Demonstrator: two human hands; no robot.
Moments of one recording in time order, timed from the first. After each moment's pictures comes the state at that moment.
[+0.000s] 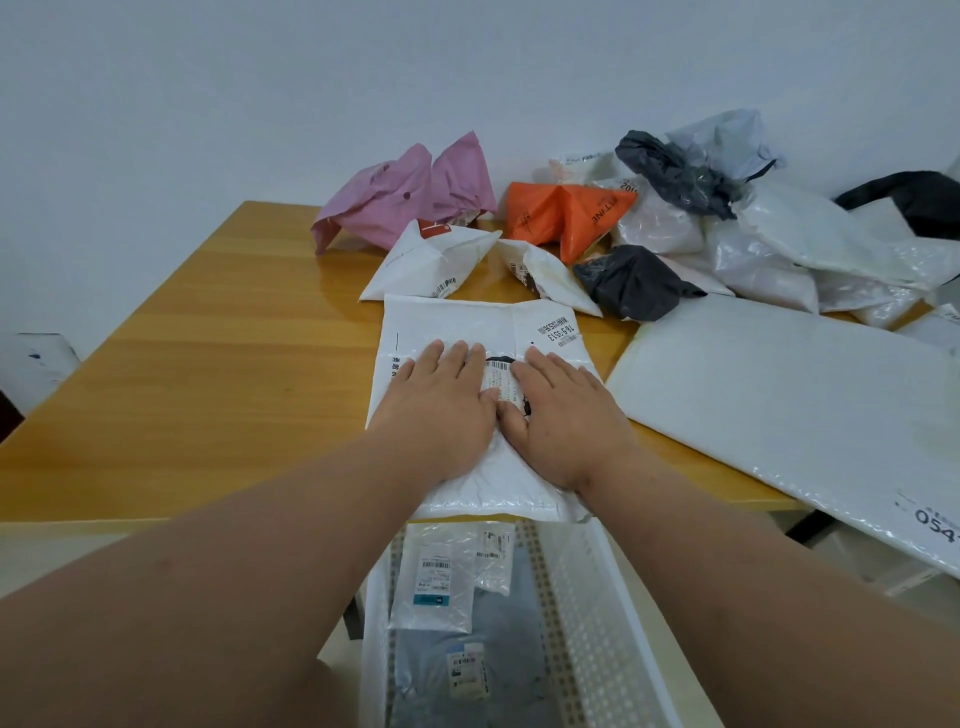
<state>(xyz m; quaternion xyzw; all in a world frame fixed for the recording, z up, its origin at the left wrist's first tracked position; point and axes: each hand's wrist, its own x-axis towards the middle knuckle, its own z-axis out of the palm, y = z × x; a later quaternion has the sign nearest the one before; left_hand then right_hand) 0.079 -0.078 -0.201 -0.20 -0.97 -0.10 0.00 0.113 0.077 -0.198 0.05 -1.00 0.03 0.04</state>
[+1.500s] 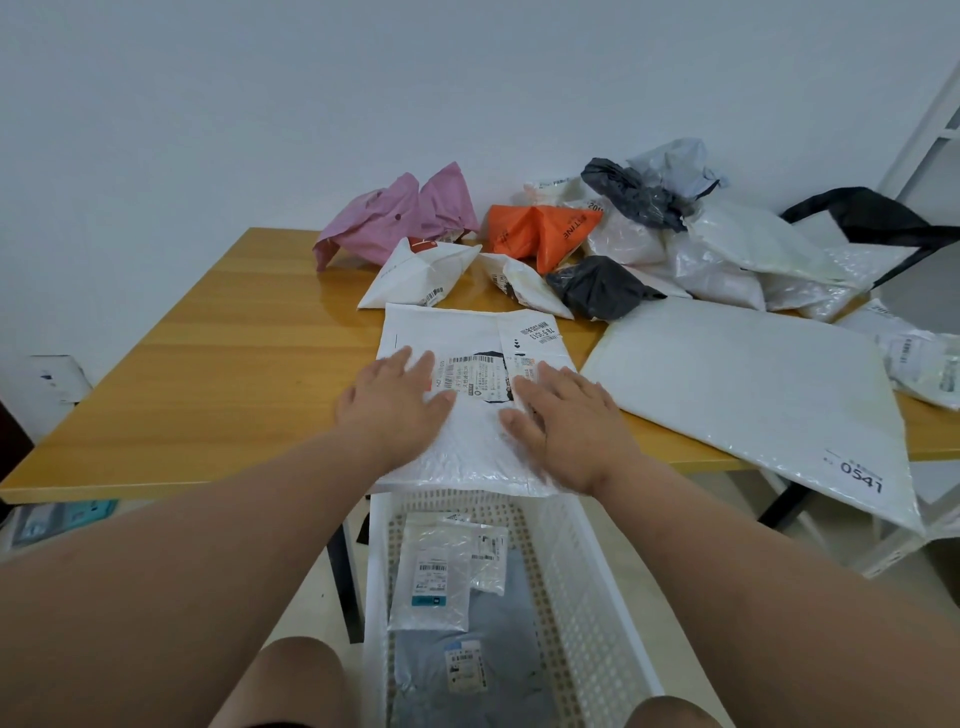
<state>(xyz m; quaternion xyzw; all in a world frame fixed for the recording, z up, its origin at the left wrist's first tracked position) 0.114 -0.113 -0.188 -0.12 -0.98 -0.17 -0.03 0.172 0.091 -0.183 0.02 -1.00 0.07 0.01</state>
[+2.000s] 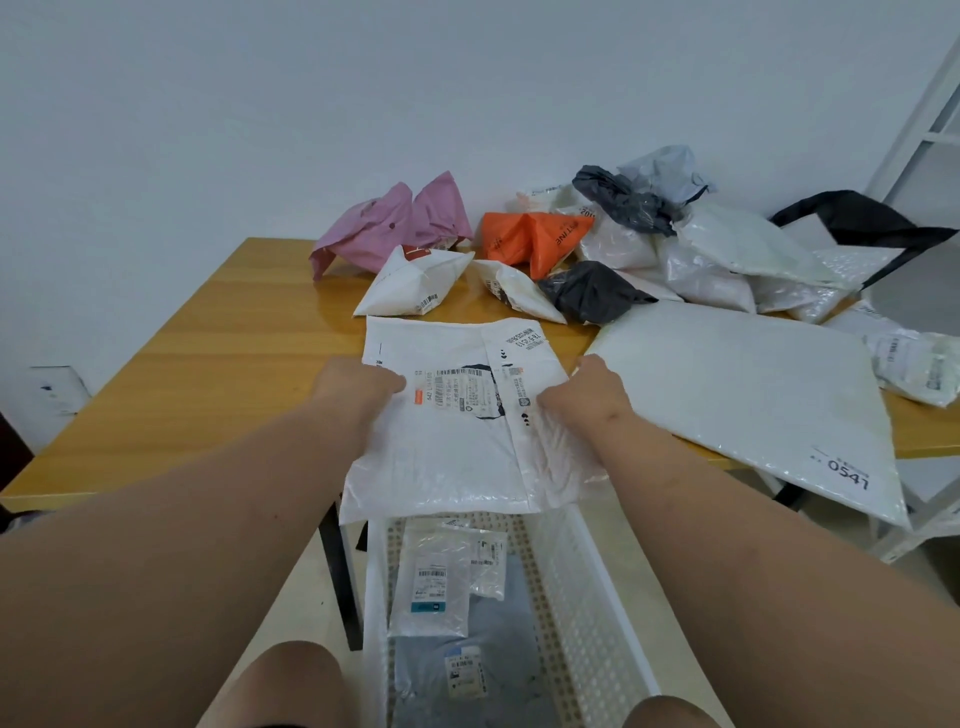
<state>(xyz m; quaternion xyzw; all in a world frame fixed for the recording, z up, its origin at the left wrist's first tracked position) 0.094 -0.127 -0.173 0.17 -0.76 -0.62 -0.09 0.144 0.095 -0.156 -0.26 -0.90 0.34 0.03</state>
